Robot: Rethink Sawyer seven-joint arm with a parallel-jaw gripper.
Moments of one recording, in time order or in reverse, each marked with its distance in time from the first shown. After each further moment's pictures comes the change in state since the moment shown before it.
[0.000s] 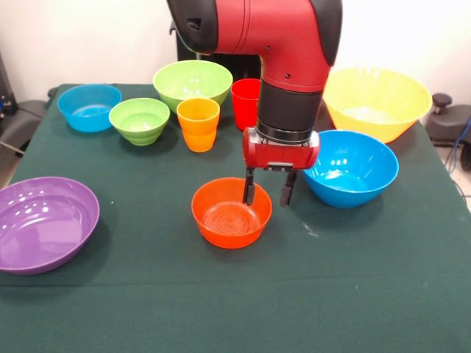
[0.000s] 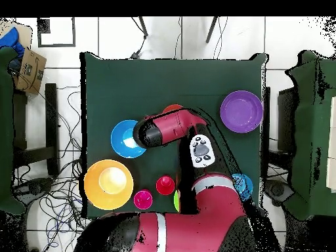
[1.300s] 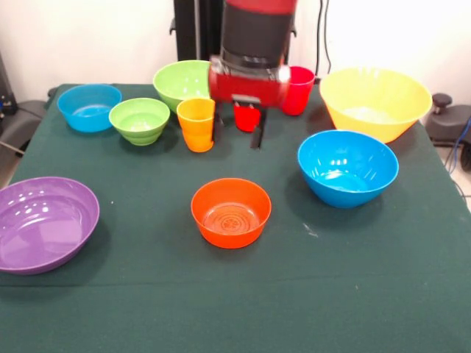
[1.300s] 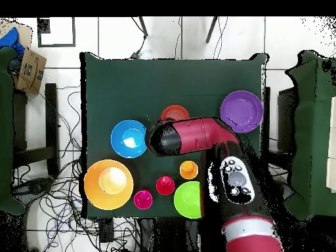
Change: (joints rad) arm -0.126 -0.250 0.039 0.190 0.103 0.088 0.000
